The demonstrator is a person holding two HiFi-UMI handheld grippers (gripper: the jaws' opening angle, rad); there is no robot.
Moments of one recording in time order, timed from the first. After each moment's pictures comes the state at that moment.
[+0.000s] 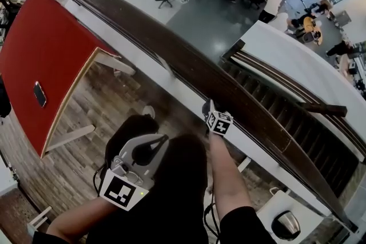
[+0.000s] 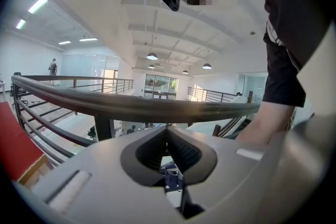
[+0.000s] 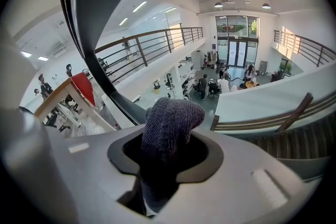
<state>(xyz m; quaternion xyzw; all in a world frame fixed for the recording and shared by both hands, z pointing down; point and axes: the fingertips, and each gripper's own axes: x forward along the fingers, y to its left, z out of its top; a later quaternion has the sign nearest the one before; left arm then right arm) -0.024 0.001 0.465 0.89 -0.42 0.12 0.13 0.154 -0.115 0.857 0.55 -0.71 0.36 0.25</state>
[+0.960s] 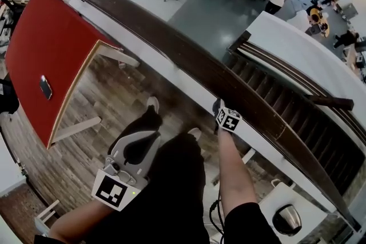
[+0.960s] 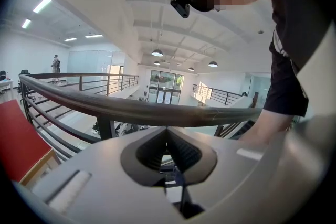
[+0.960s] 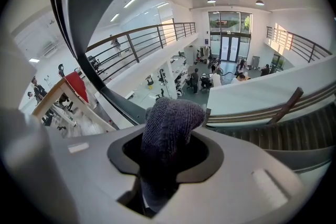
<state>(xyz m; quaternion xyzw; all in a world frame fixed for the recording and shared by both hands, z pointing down) -0.021 0.018 0.434 0.87 -0.45 0.12 0.16 0.211 -0.082 0.859 0.58 -0.67 0.38 0.27</state>
